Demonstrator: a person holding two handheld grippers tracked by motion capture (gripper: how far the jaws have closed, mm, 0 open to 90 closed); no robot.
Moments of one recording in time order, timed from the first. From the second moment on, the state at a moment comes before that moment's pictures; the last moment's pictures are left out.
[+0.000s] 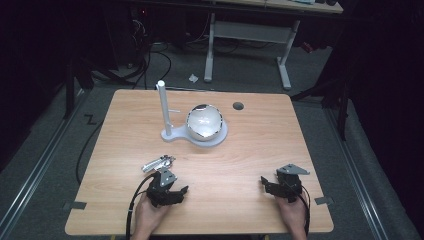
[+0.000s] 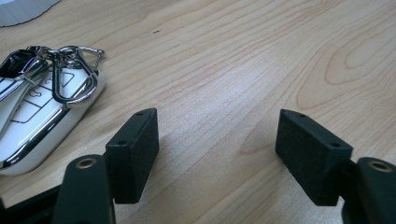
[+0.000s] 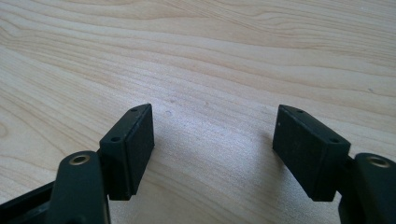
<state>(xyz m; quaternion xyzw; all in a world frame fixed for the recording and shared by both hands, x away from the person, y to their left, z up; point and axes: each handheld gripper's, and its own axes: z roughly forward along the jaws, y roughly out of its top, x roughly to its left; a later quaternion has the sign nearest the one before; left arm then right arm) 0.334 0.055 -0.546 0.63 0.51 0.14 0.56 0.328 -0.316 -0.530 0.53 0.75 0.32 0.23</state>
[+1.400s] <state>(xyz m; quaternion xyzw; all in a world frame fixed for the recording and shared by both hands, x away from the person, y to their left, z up) 0.335 0.062 -0.536 0.63 0.52 0.15 0.56 0.328 -0.316 -0.530 0.53 0.75 0.32 0.23</state>
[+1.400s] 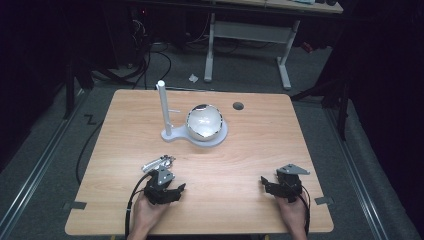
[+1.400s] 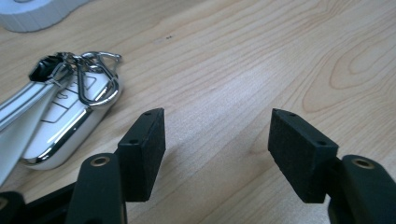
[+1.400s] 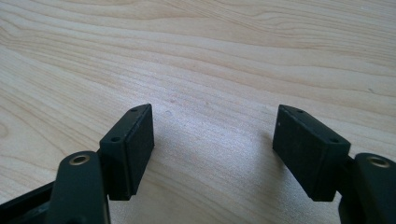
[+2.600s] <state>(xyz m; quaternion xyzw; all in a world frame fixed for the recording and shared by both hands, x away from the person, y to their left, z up) 0.372 0.102 -0.498 0.59 0.56 0.17 0.56 0.327 -0.316 -0.530 0.53 0.75 0.32 0.23</state>
